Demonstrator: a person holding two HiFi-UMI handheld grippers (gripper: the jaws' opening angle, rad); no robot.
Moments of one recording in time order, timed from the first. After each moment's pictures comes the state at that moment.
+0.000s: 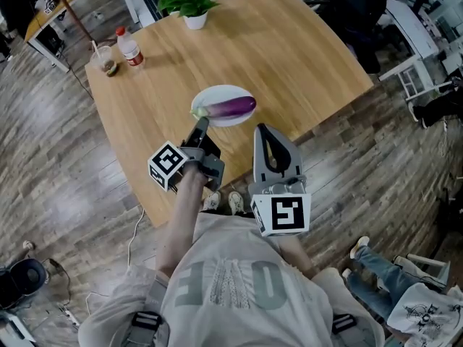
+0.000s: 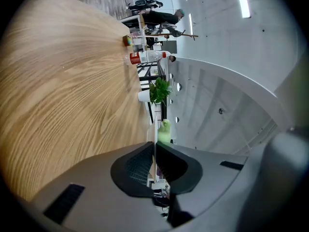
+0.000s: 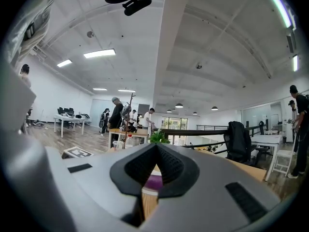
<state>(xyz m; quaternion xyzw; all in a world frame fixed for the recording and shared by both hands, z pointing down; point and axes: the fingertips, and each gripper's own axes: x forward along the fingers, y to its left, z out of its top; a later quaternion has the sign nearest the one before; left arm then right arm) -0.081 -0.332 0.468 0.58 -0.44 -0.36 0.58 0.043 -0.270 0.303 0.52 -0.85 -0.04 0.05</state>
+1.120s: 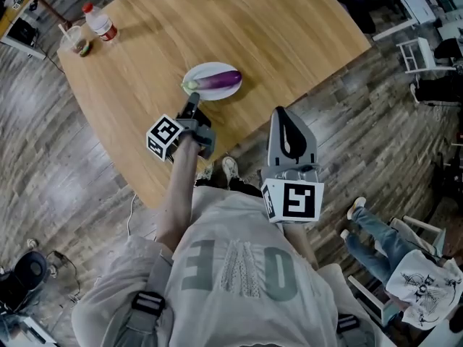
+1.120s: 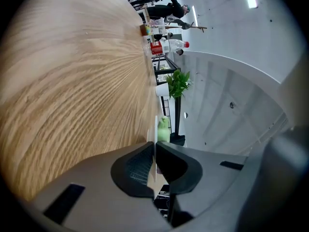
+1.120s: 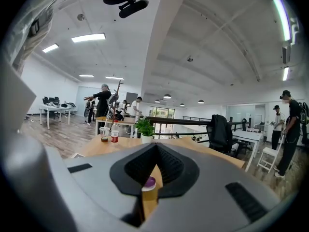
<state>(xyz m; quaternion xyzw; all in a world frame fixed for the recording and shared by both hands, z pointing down) -0.069 -0.351 0.571 0.57 -0.46 -0.32 0.61 0.099 -0.261 0.336 0.59 -0.80 -0.01 0.11</state>
